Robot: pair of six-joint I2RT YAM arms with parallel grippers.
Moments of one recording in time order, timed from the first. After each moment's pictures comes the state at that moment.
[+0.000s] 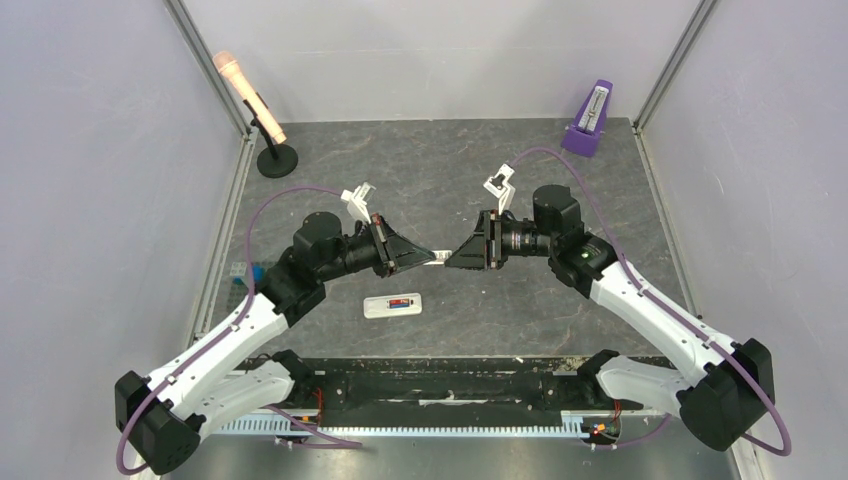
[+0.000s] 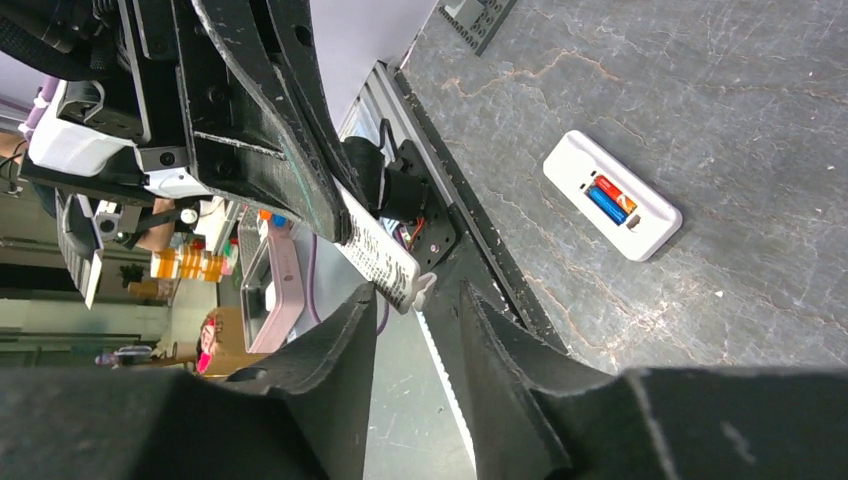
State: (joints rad) left arm -0.67 0.91 0.76 -0.06 0.44 -1.11; right arm 0.57 1.11 0.88 -0.12 -0.76 0.68
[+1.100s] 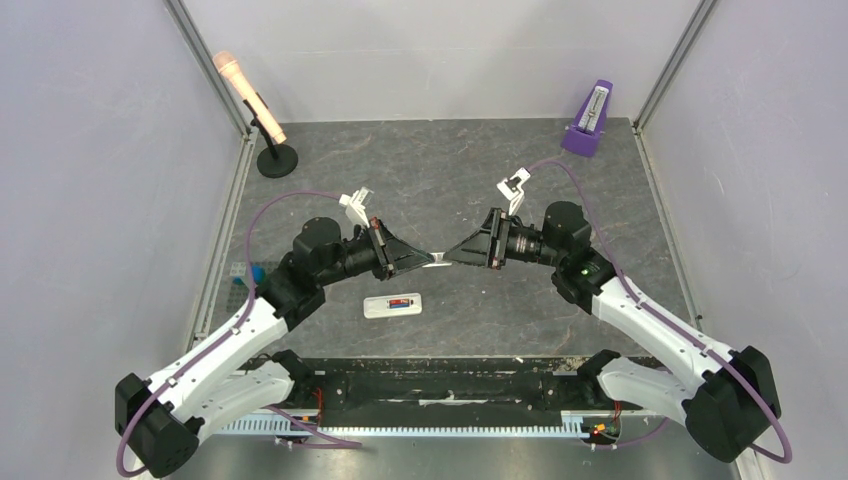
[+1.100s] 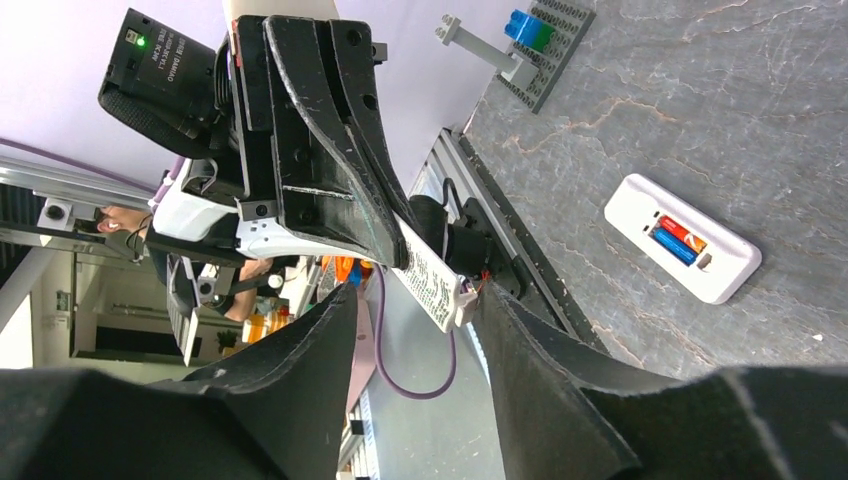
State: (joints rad) left arm -0.67 0.89 0.71 -0.03 0.42 -1.11; right arm 0.57 1.05 0.71 0.22 -0.72 0.99
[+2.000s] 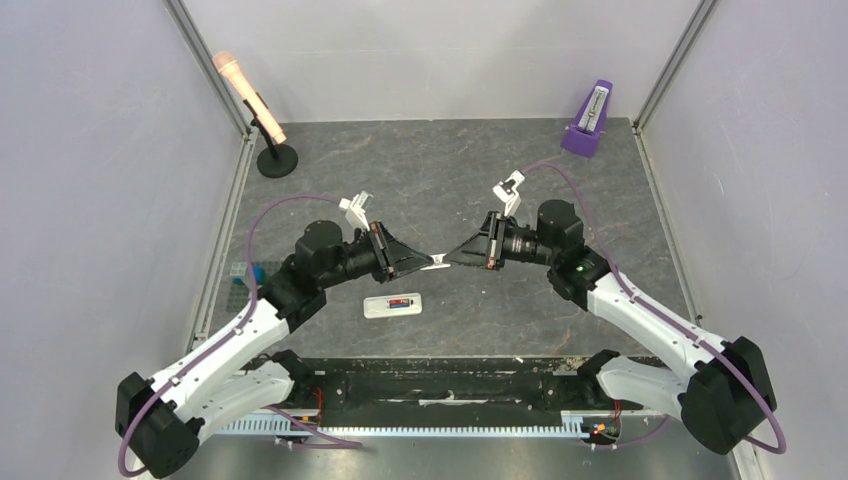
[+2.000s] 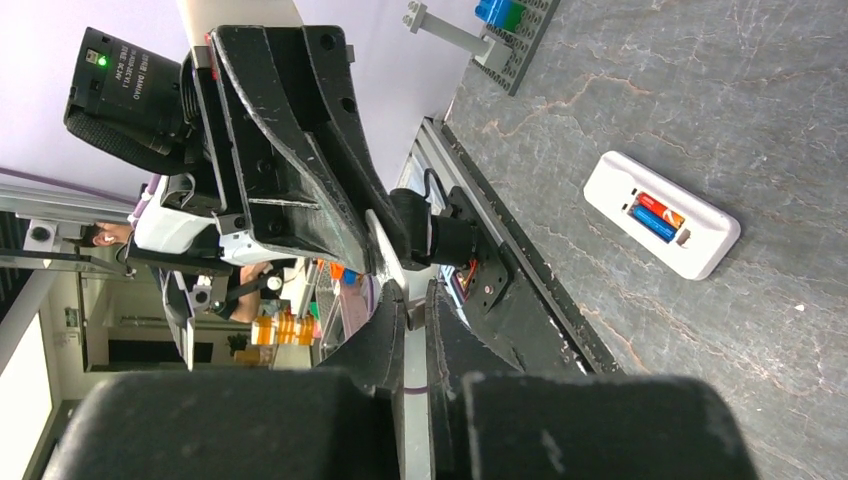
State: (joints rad) left arm -0.66 0.89 0.68 -0.01 0.42 -1.11; right arm 0.57 1.09 0.71 0.19 -0.71 0.99
